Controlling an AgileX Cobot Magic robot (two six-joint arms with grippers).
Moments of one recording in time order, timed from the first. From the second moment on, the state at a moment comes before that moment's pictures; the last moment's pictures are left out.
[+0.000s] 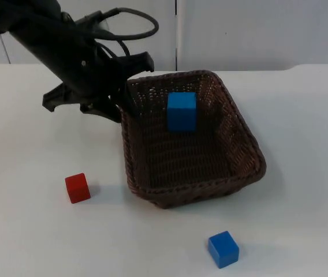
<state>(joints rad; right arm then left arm) 0.59 1.06 -1.00 0.11 0.75 -0.22 -0.29 2.03 -1.33 -0.58 0.59 0.10</state>
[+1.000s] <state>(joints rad) 0.59 0.92 -0.97 0.11 0.68 -0.22 -0.42 1.78 -1.10 -0.51 0.59 0.05</state>
